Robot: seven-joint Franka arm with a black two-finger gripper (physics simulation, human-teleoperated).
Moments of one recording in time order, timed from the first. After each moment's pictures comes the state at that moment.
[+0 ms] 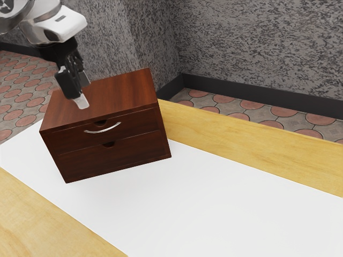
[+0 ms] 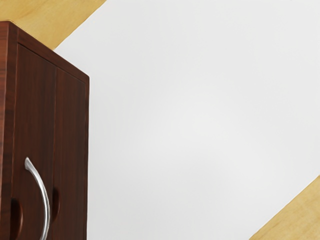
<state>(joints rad) -0.15 -0.04 0.34 -1.33 0.00 1.43 0.94</state>
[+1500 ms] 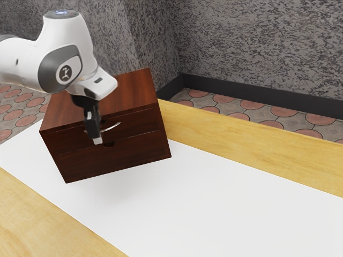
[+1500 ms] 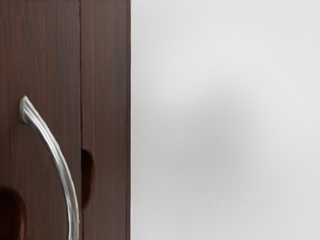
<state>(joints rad) -0.24 0.02 0.50 -1.65 0.17 1.78 0.94</state>
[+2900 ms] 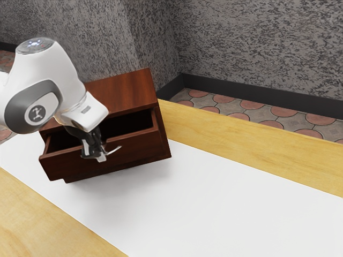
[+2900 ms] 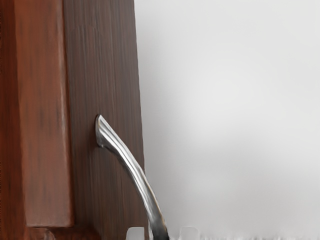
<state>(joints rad) -0.35 -0.32 0.48 -2.05 0.28 1.96 0.85</state>
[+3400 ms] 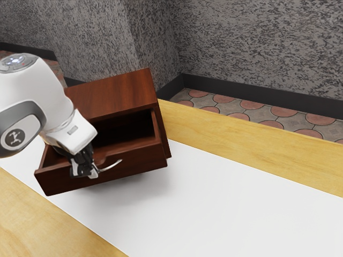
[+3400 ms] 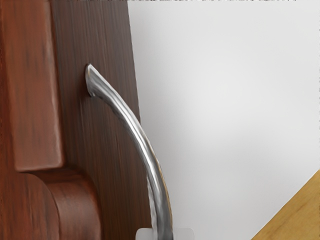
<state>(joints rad) -0.25 -0.47 0.33 -2.21 0.29 1.96 0.83</state>
